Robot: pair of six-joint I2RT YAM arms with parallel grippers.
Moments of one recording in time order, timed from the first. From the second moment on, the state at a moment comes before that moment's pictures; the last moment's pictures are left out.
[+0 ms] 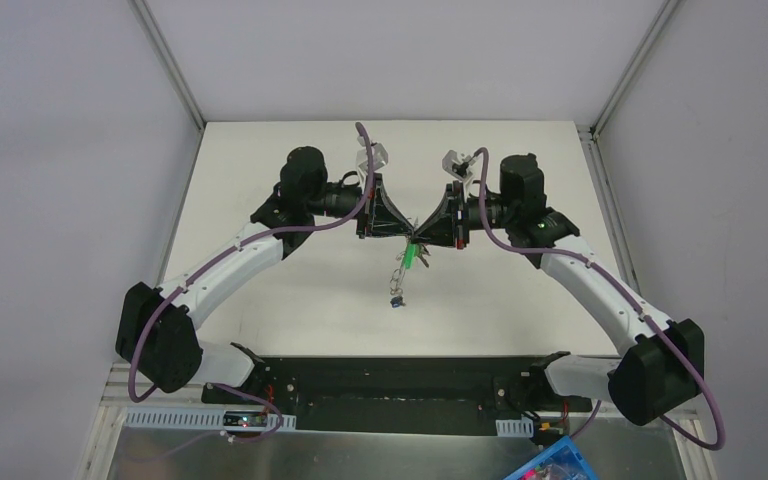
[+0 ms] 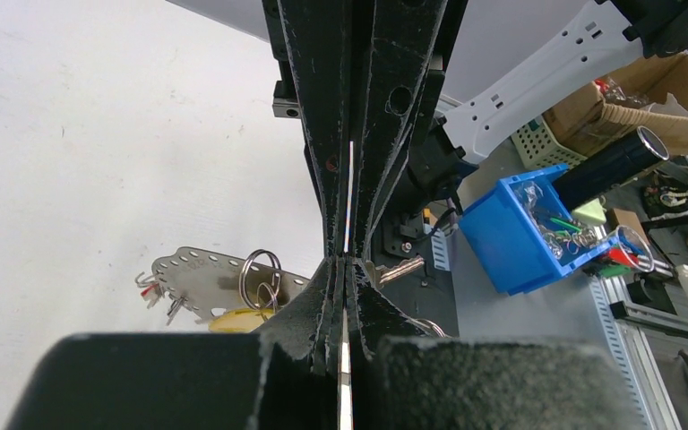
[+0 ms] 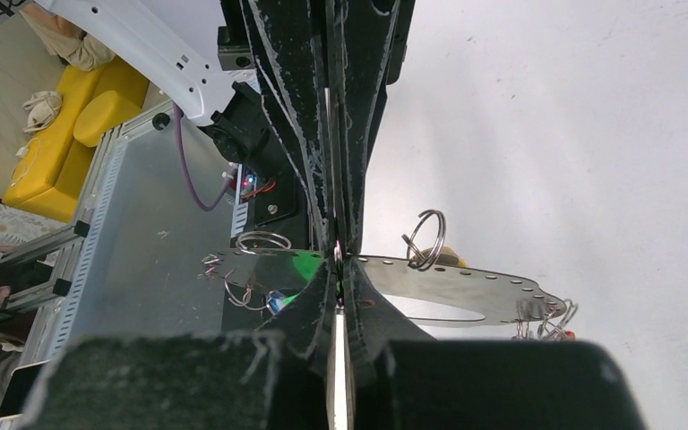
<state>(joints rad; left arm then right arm) -0.56 1.36 1.06 0.19 1.02 -0.38 0.47 1.25 1.02 -0.12 -1.10 0.12</state>
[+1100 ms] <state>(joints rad) -0.62 1.37 1.26 -0.39 0.89 0.10 0.54 1.32 1.14 -0.53 -1.01 -0.16</state>
